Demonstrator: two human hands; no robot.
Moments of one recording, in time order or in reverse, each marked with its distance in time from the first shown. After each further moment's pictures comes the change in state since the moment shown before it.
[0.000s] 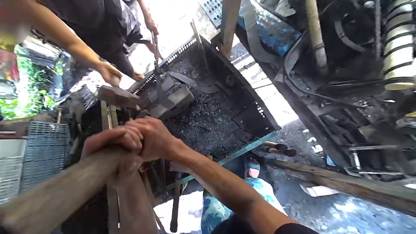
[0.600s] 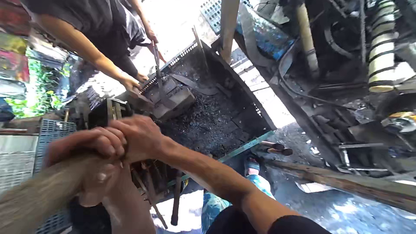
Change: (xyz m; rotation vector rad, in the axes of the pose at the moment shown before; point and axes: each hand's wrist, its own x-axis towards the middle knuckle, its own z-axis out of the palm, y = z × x) left_hand 0.032 0.083 -0.025 0.069 -0.072 -0.007; right_hand 0.035 -0.074 -0.017 -0.057 -0.018 -0.071
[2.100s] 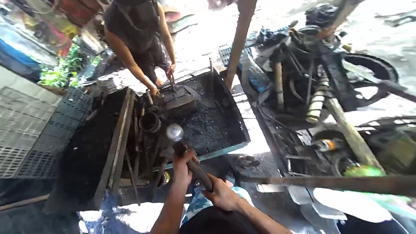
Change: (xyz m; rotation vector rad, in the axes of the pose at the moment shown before) left_hand -0.233 0.074 0.247 -0.678 0.732 -0.877; right_hand -0.398 -0.121 -0.144 0.194 -0.668 0.969
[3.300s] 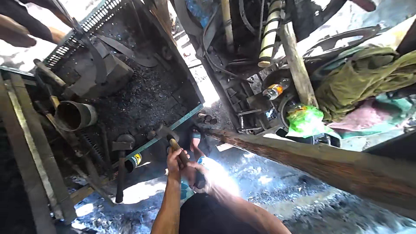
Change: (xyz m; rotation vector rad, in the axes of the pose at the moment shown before) left_hand 0.051 -0.264 -0.025 0.069 0.124 -0.661; right_hand 0.016 0.162 -0.037 2.176 -0.206 0.253
